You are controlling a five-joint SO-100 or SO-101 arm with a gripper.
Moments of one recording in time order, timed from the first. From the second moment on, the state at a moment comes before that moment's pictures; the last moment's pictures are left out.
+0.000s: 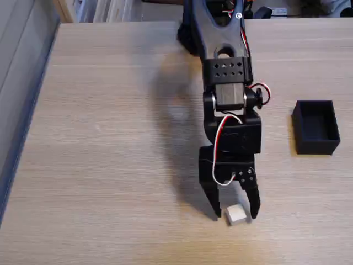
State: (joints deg) arm -1.1 63.5 79.5 34.0 -80.7
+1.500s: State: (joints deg) arm 0.1 92.2 99.8 45.4 -85.7
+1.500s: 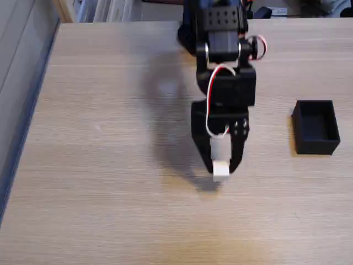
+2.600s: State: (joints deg) arm -34.5 111.0 107.5 51.9 -81.7
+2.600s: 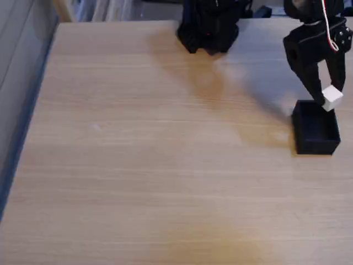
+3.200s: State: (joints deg) arm -32.0 104.2 103.5 54.4 -81.8
